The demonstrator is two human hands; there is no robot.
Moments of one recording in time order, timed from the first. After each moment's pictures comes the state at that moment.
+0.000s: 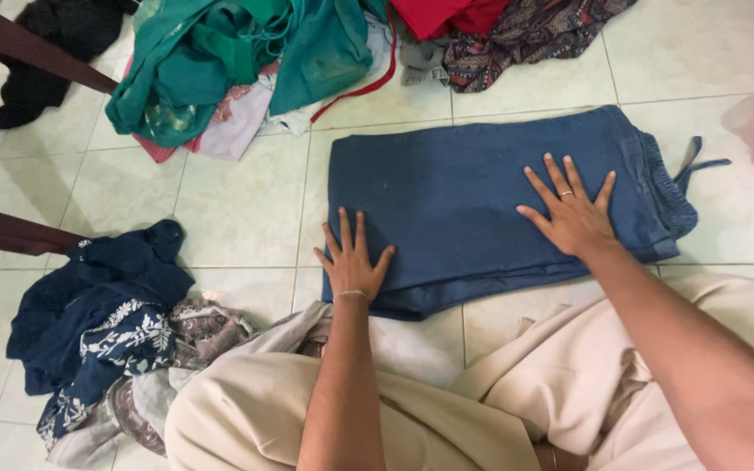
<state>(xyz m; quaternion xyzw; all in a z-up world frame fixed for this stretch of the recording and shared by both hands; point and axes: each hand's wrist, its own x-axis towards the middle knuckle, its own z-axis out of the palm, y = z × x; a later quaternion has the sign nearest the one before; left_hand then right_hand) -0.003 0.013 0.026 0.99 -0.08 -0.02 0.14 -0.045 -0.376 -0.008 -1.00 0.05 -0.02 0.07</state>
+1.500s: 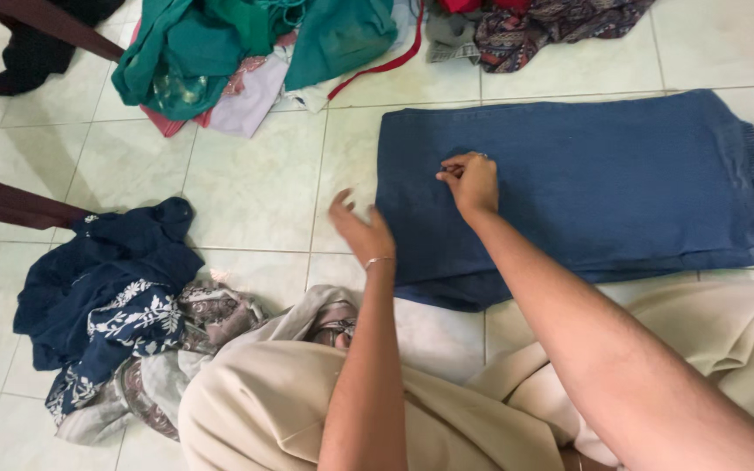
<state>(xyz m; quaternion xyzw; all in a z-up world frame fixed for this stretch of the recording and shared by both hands) 0.031 -0.009 0.006 0.82 0.08 0.24 0.51 0.067 -0.194 -0.003 -0.87 0.12 -0.19 0.44</state>
